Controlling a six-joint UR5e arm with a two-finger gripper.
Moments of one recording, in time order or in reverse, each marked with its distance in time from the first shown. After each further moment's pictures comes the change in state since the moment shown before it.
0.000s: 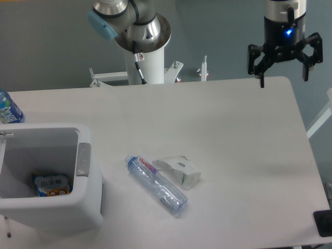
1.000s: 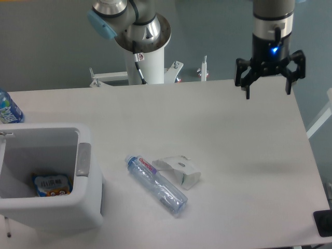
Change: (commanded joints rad) arm -0.034 -0.011 -0.150 0.109 -0.046 -0.170
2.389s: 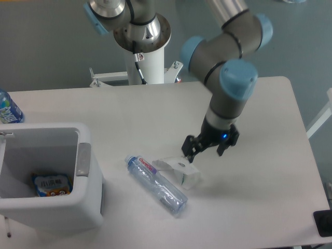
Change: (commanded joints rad) arm -0.233 -0.310 -0.035 0.064 -0.117 -0.430
